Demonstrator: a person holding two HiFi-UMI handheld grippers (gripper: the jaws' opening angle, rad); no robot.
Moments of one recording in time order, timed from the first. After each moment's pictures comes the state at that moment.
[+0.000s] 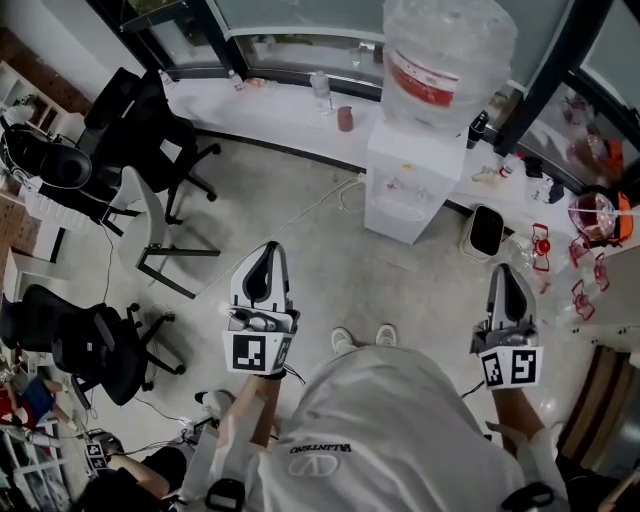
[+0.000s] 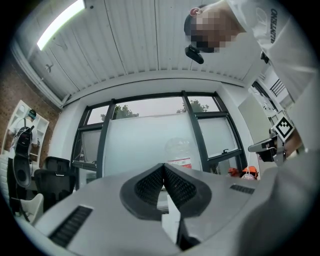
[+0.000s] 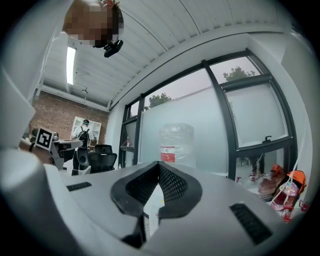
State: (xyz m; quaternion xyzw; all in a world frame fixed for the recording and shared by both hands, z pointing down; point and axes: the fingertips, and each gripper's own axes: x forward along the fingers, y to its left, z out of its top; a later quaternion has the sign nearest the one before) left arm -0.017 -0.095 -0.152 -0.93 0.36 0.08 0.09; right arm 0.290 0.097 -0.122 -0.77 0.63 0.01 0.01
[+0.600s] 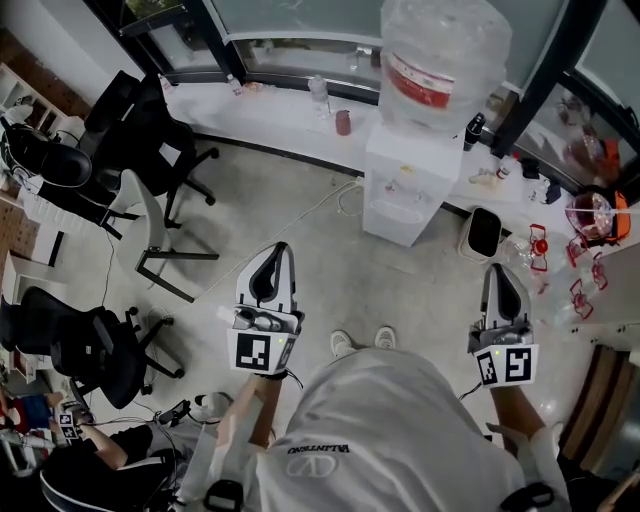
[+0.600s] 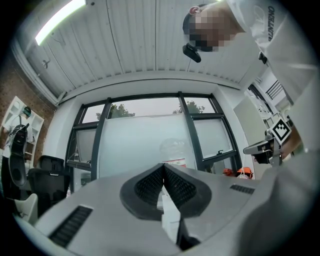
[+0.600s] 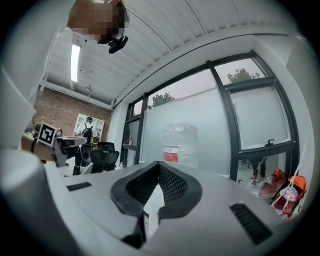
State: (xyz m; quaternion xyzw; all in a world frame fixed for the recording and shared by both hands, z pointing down) left arm -0.011 -0.086 -0.149 -0.94 0.33 0.08 0.09; right arm 0.274 0.097 -0.119 -0.77 0.64 0.03 -0.01
